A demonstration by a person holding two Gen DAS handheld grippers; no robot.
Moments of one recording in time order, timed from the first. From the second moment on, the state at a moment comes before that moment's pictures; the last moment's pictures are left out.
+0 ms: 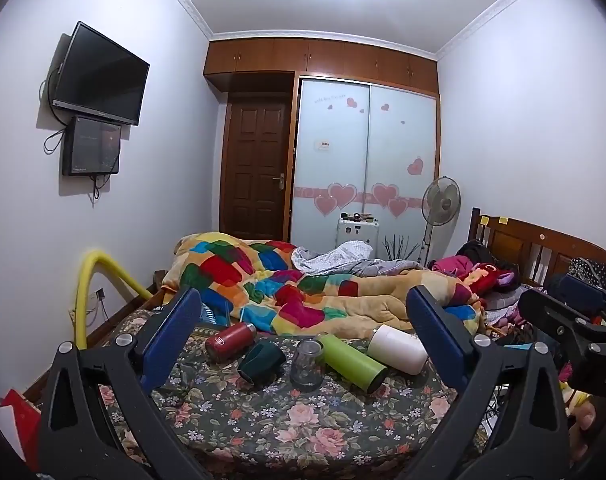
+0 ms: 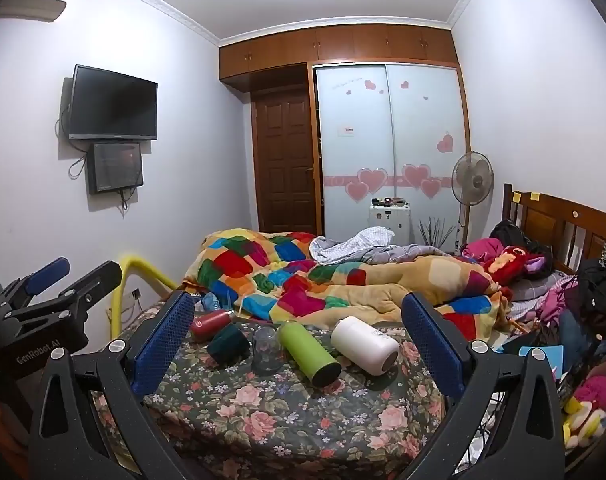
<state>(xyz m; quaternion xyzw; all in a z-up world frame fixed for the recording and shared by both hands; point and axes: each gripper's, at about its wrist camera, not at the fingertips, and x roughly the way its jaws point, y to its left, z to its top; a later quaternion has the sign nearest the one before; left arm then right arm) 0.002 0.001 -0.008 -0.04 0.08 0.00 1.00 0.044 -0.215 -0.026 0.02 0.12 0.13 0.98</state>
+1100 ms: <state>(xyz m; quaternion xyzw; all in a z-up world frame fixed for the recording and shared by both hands) 0.000 -0.001 -0.014 -0.04 0.08 0.01 1.00 0.043 -0.214 -0.026 0.02 0.11 0.13 0.98</state>
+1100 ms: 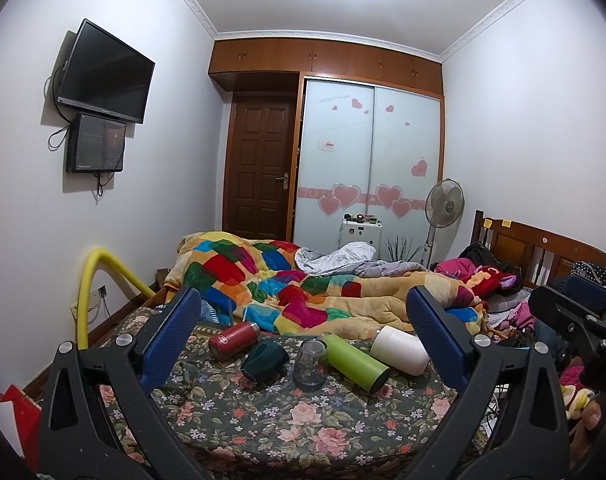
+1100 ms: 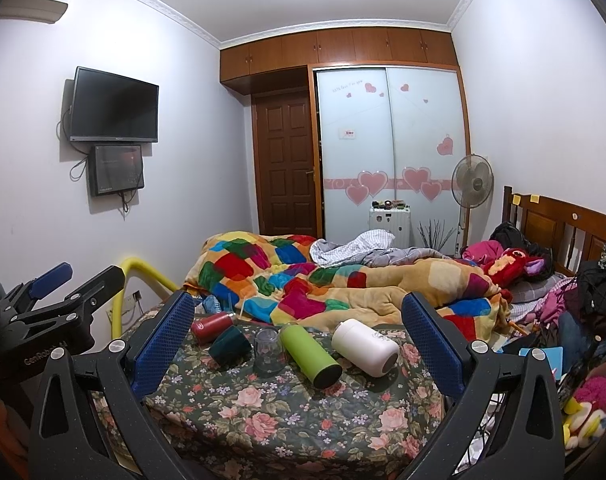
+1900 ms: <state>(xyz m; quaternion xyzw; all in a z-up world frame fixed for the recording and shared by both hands) 0.000 0.005 -0.012 -0.04 0.08 0.01 1.00 0.039 -0.210 -0.016 0.02 0.11 0.14 0.98</state>
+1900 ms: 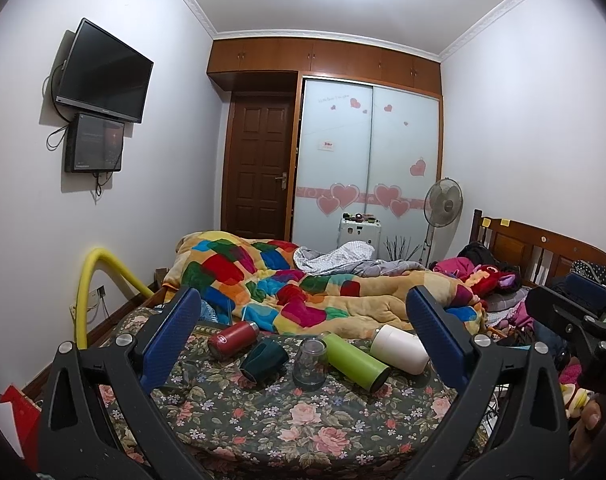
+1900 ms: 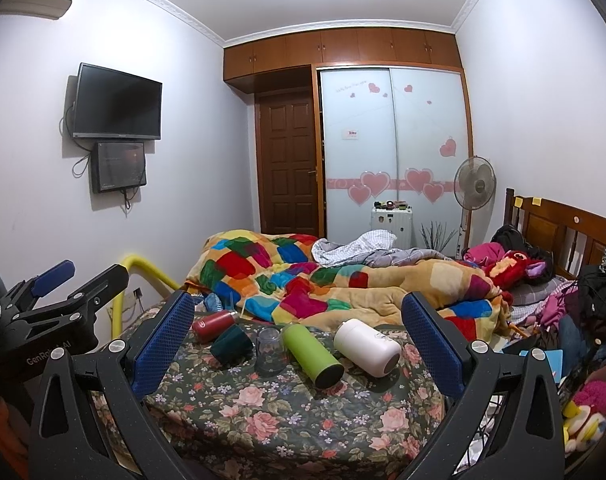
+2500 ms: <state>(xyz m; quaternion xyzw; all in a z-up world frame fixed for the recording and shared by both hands) 0.038 0.013 -0.038 -0.05 0.13 0.02 0.99 0.076 -0.219 -0.045 0.02 0.15 0.12 0.98</state>
